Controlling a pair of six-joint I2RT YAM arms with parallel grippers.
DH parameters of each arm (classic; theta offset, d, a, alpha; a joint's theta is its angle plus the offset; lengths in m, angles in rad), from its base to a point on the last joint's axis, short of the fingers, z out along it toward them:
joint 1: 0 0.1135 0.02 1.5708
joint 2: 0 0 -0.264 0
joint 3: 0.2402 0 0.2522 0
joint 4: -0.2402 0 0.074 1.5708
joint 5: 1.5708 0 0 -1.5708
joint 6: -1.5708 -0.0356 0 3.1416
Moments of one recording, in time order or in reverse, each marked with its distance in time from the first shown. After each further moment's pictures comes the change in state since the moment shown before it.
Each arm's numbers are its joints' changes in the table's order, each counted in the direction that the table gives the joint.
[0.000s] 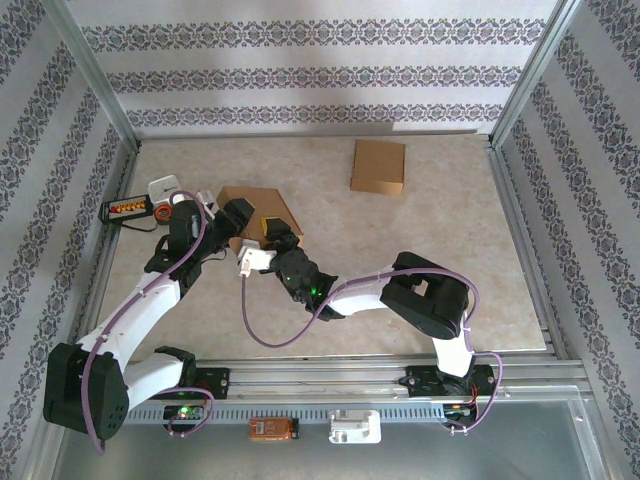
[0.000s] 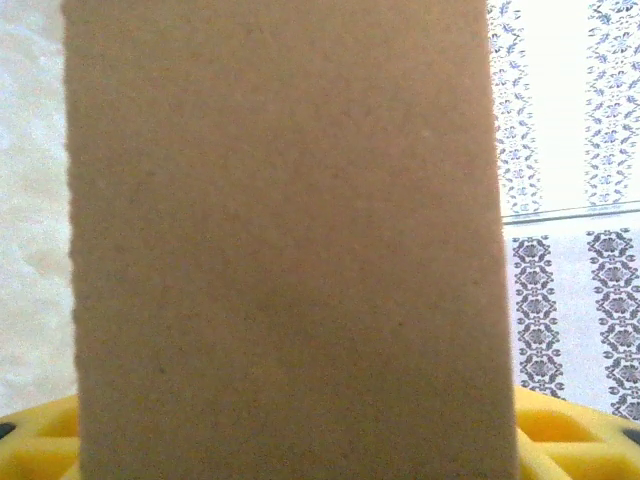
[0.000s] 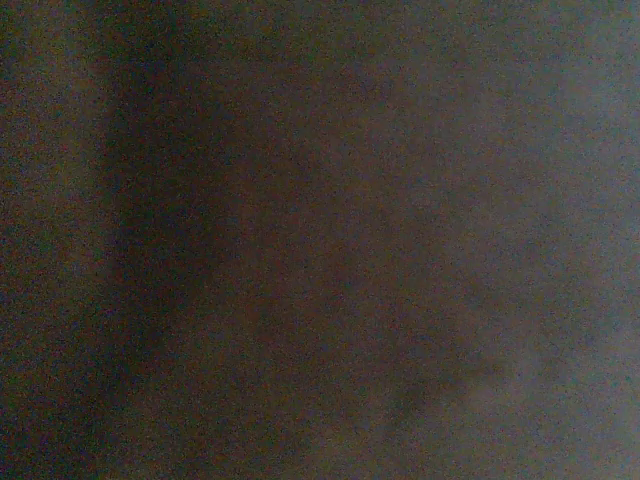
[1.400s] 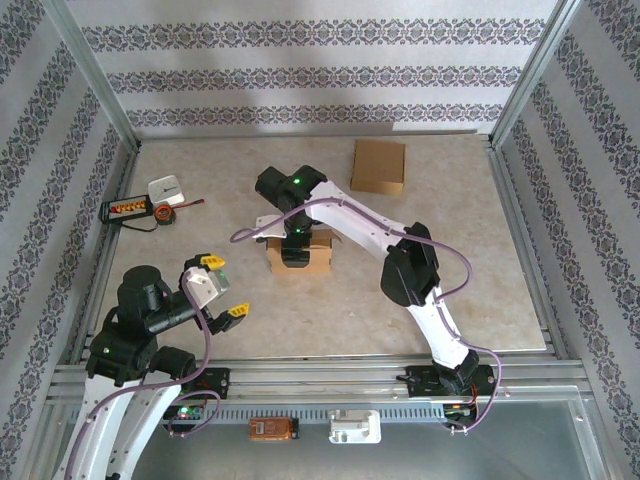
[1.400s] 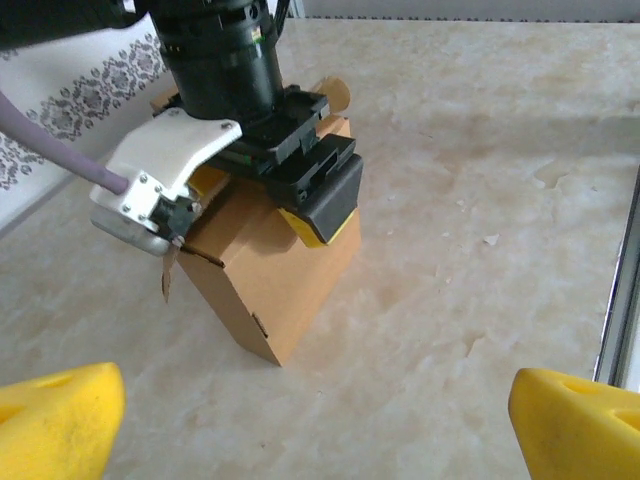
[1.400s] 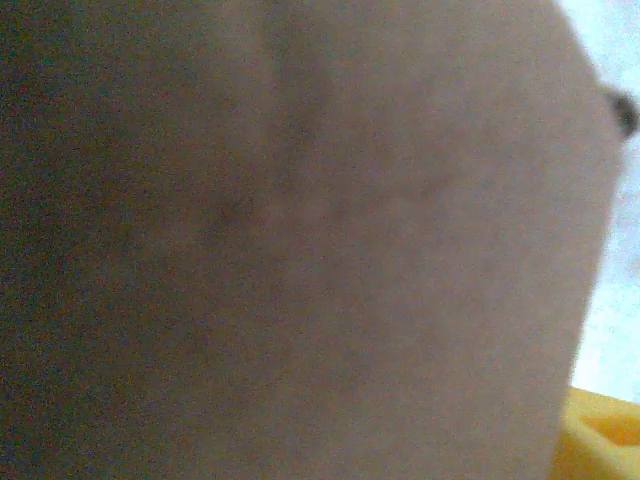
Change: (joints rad) left arm -0.001 0.739 -0.026 -0.780 0.303 -1.613; right arm -0.253 -0.282 1.206 -2.325 -0.600 -0.235
